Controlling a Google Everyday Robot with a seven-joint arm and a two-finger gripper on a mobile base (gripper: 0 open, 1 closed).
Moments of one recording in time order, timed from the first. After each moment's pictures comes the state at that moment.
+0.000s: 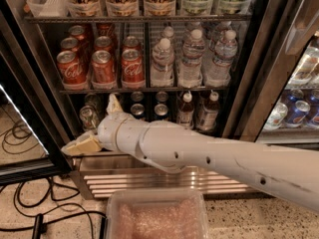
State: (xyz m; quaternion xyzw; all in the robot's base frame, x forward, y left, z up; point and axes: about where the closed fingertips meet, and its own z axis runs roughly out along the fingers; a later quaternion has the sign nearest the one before) arm 0.535 0.181 0.800 -0.43 0.66 0.23 0.57
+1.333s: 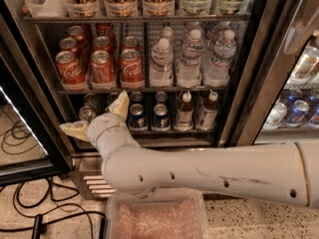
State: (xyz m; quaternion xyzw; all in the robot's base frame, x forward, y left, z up) arm 0.572 0.172 0.809 -0.26 0.70 0.11 0.66
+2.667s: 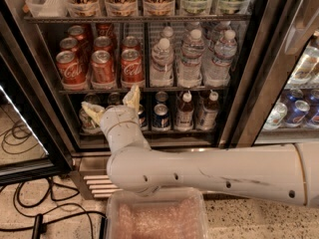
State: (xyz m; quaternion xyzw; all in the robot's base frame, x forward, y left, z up) arm 0.601 0.124 0.829 -0.17 0.68 0.06 0.71
